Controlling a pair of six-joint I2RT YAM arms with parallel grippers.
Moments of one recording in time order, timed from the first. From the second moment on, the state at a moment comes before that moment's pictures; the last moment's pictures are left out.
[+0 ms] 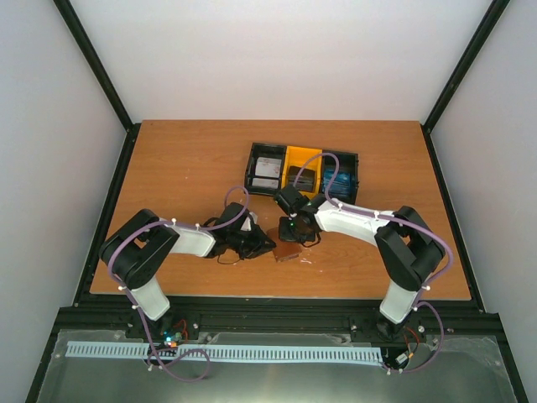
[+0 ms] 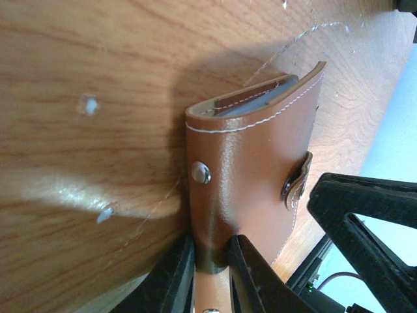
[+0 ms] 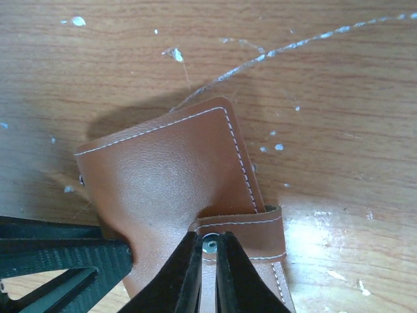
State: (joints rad) left arm -0.67 1.71 0.61 0.24 0.50 -1.16; right arm 0.78 1.73 1.10 -0.63 -0.04 0.77
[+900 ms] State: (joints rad) left arm -0.67 1.71 0.61 0.24 0.50 -1.16; right arm 0.77 1.77 1.10 -0.61 -0.05 0.76
